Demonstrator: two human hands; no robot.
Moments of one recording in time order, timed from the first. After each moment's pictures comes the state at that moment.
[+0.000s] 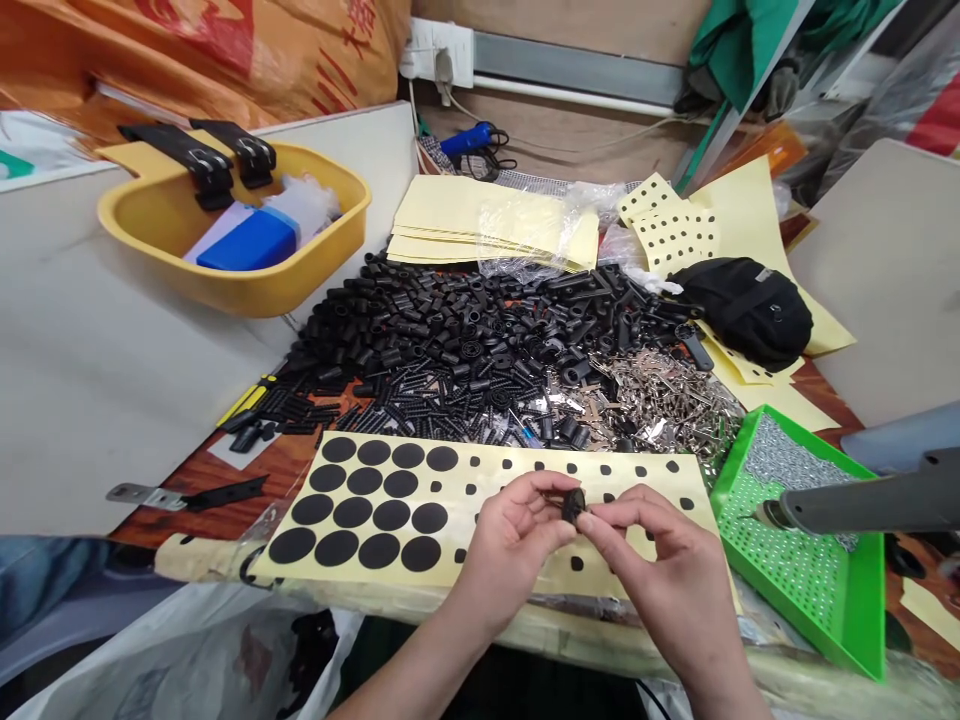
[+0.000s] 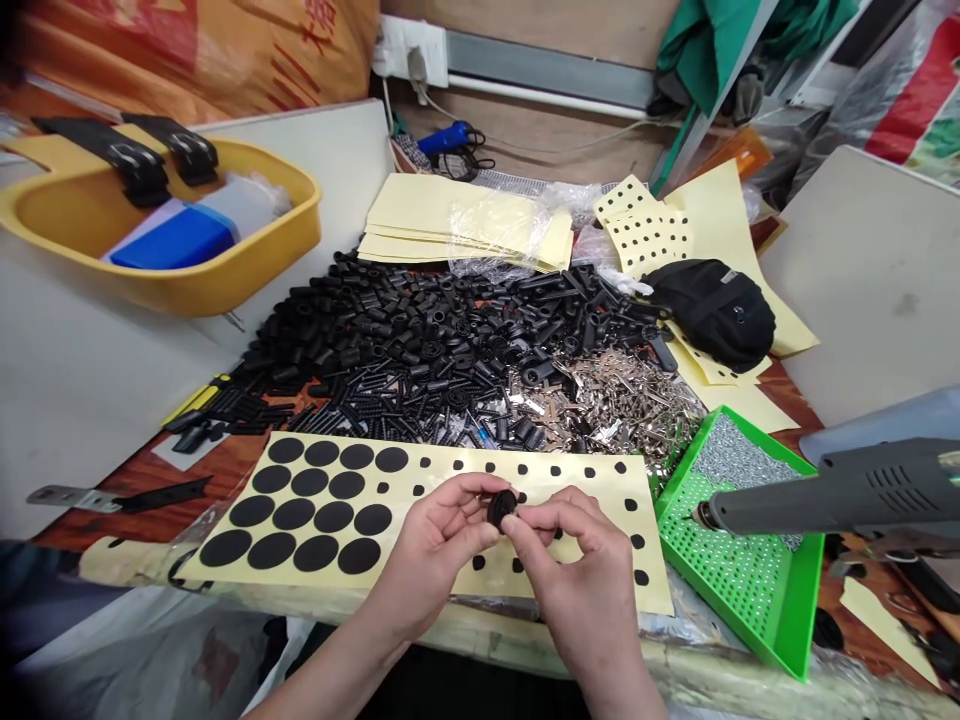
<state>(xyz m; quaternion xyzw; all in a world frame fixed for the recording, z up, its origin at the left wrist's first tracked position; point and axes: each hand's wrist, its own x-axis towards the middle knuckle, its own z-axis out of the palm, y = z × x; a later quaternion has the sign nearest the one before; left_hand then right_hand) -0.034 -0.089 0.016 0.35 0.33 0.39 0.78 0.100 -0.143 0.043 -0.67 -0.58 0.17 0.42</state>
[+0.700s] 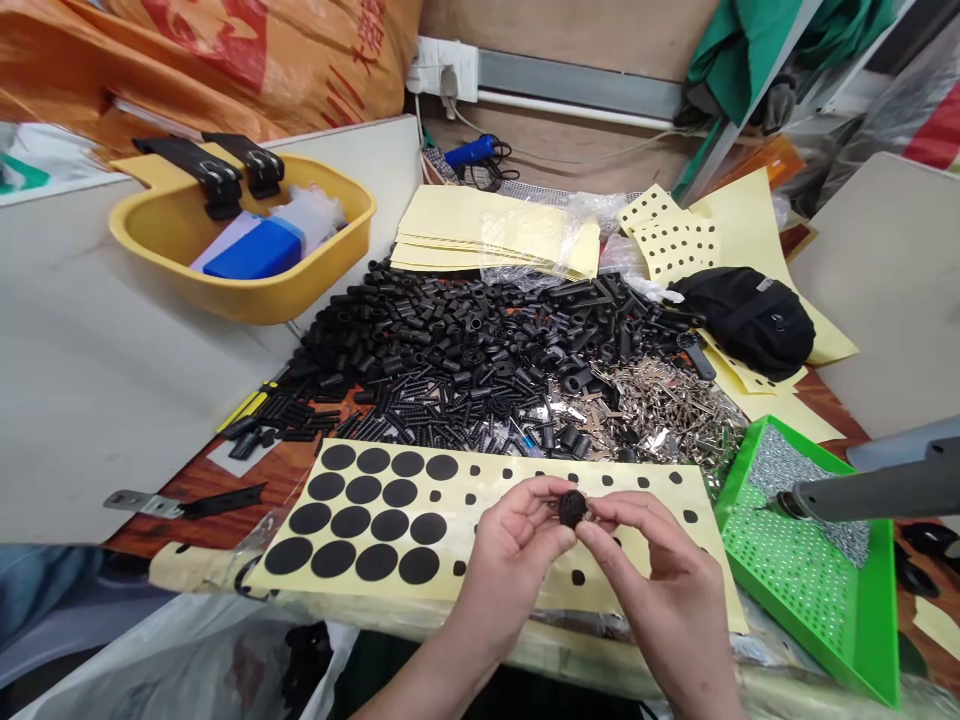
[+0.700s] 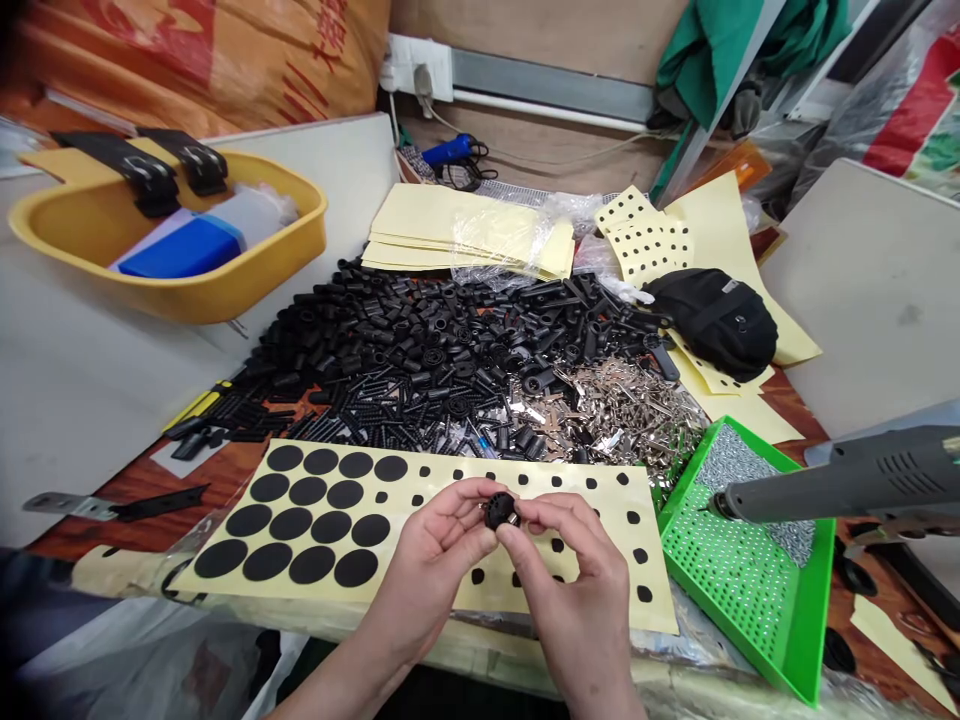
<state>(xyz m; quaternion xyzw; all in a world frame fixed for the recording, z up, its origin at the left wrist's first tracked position) -0.034 -0.093 0.022 0.34 0.33 0.41 0.77 0.090 -0.139 0.033 -0.64 -0.53 0.17 0.53</state>
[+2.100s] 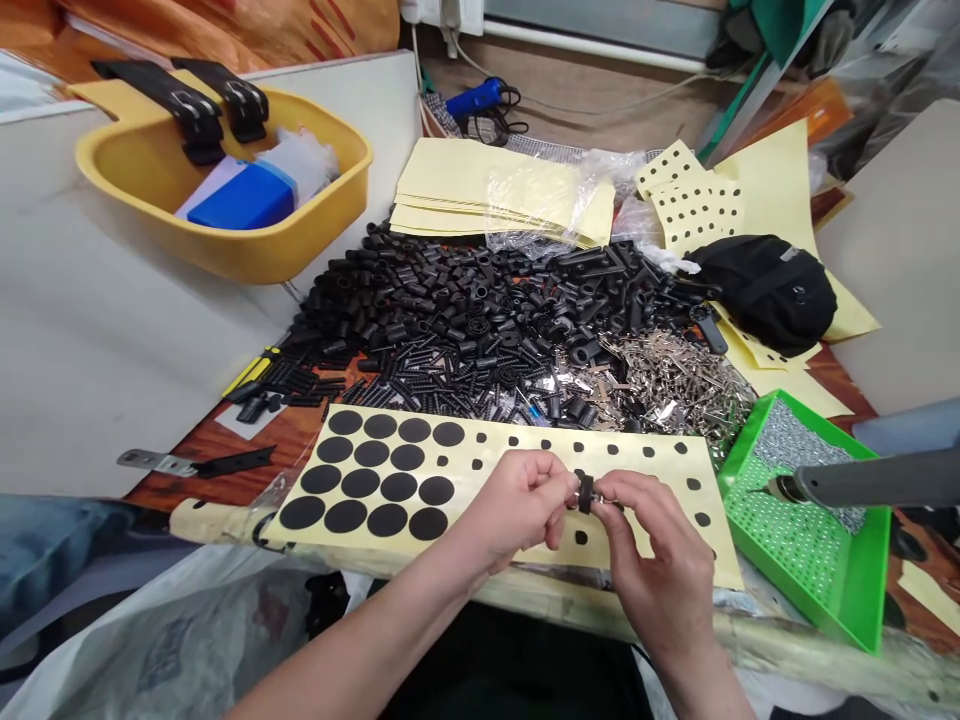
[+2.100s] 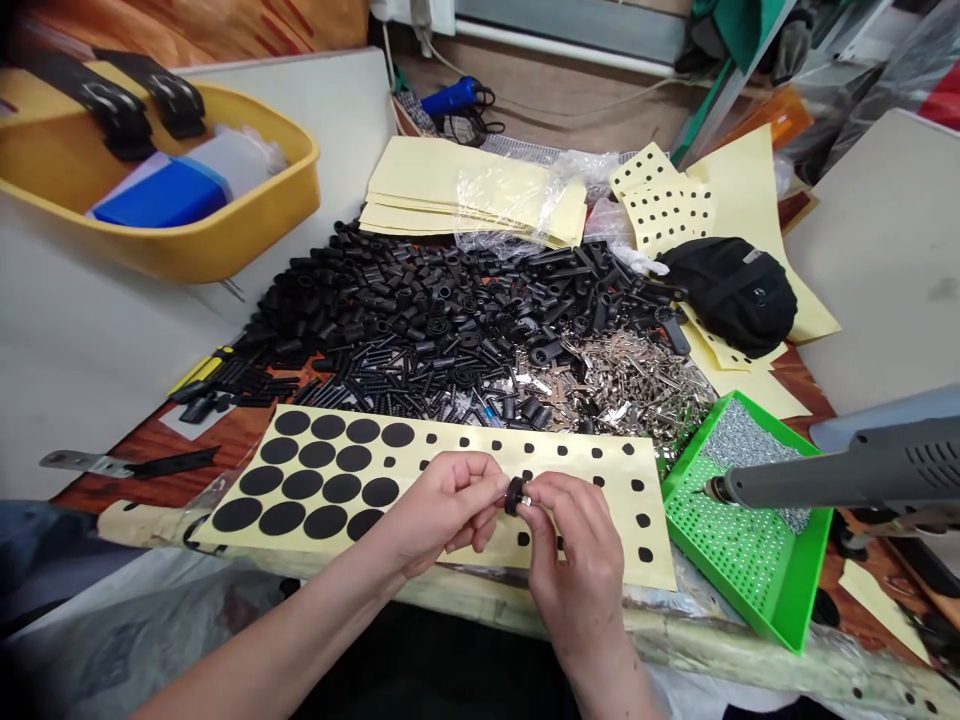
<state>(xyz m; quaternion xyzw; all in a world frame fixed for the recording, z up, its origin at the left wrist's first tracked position) -0.041 -0.068 0.027 0.39 0.37 0.20 0.82 0.092 -0.150 0.020 -0.61 -0.66 -0.03 0.43</state>
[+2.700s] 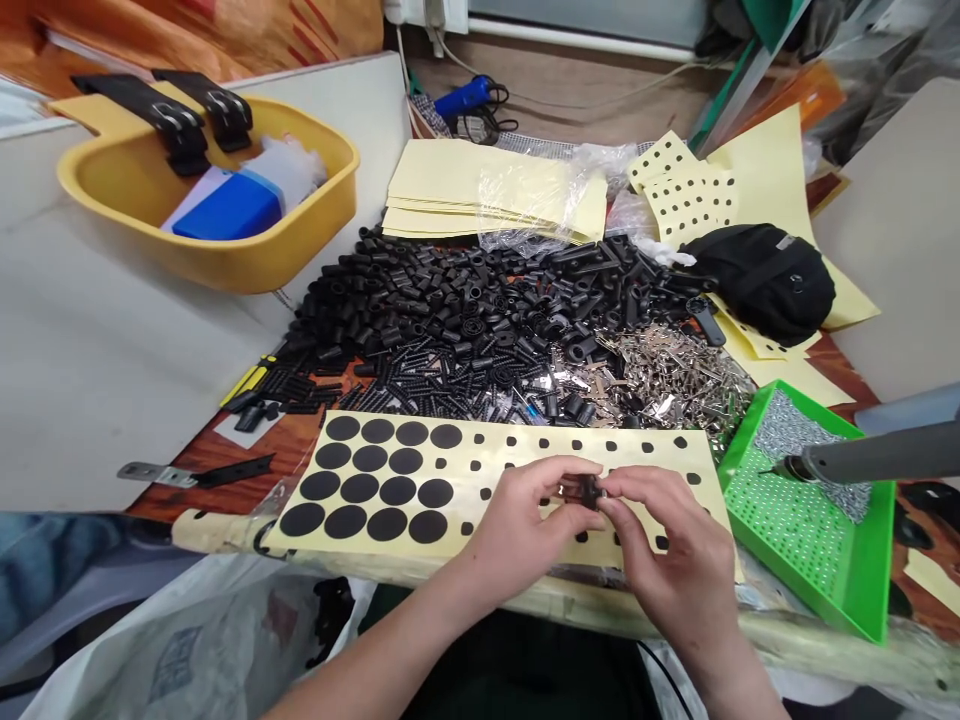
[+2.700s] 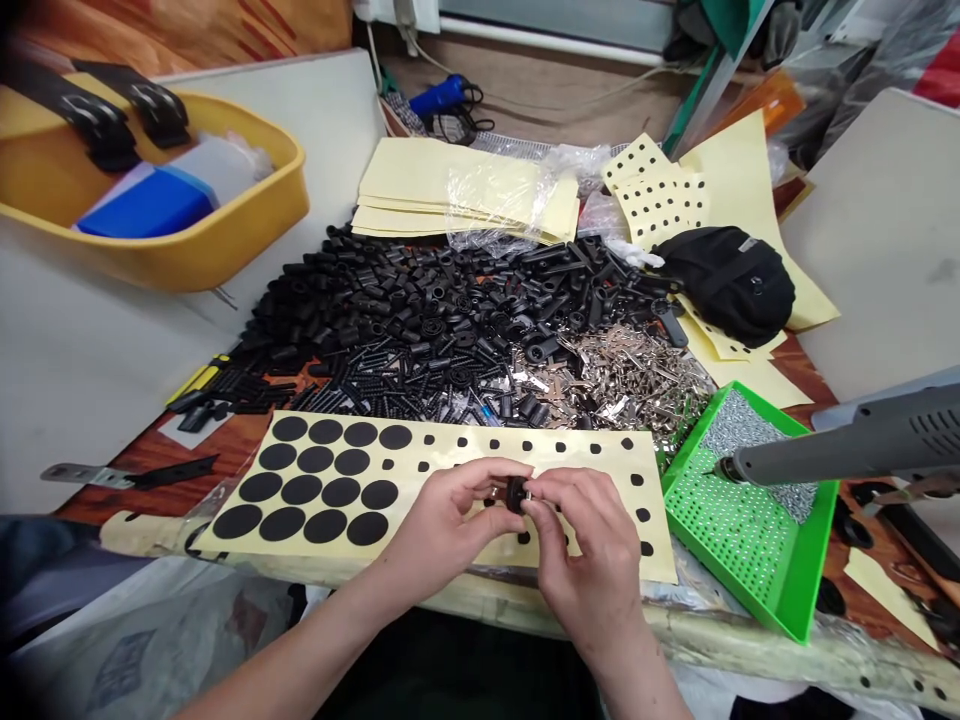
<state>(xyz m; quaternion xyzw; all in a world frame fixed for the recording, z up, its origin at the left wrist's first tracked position) -0.036 -0.084 0.022 0.55 0.31 0.31 0.71 0.103 -0.145 0.032 -0.61 -0.67 -0.01 0.43</state>
